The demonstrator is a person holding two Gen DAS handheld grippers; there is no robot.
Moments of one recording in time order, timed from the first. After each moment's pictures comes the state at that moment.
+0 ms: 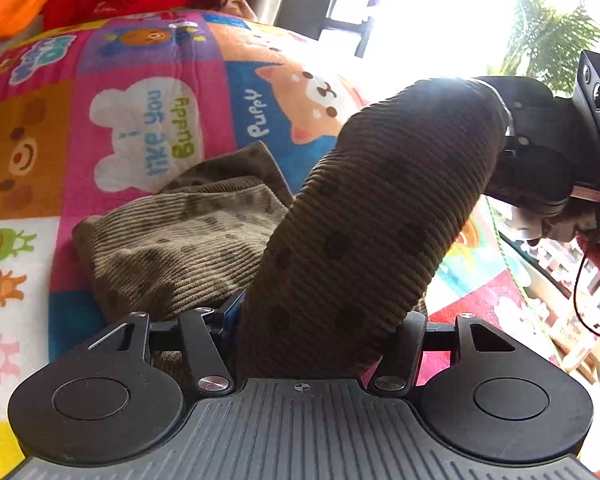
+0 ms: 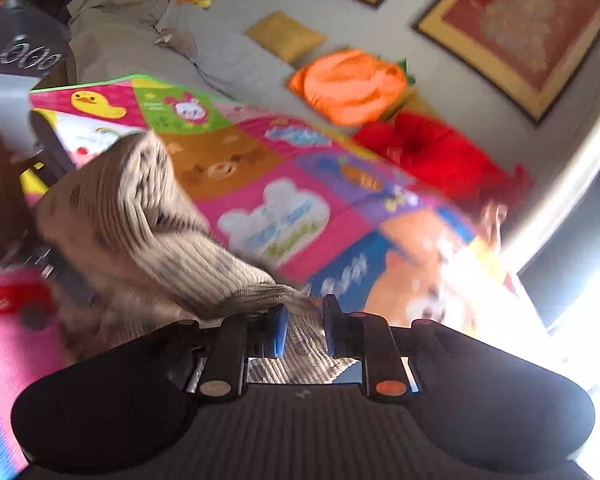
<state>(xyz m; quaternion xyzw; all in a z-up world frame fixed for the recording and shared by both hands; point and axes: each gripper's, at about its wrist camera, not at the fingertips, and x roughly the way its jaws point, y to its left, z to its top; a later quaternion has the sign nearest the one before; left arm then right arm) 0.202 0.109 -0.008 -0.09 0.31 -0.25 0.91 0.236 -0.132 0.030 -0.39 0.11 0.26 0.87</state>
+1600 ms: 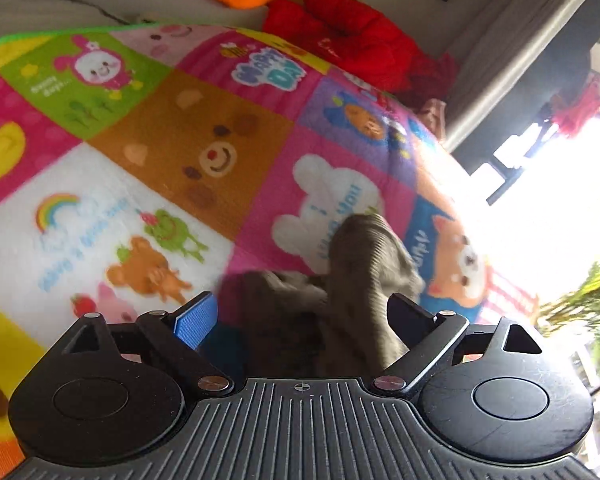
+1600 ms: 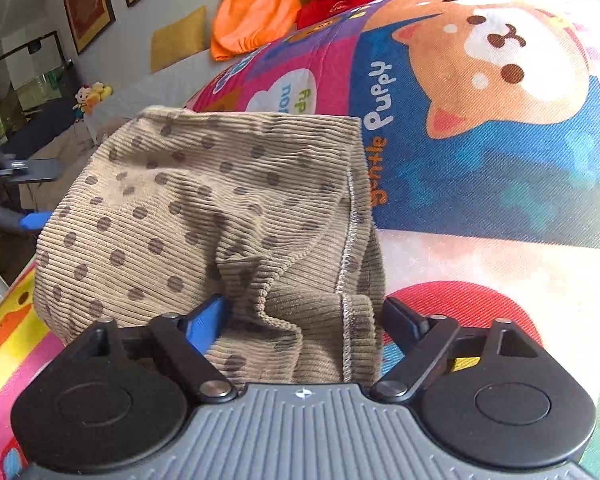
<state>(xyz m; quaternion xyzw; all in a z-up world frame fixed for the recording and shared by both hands) 0.193 0.213 0.016 -0.36 0.29 -0.08 0.88 0.322 -0.174 -0.068 0.03 0.34 0.29 0.89</state>
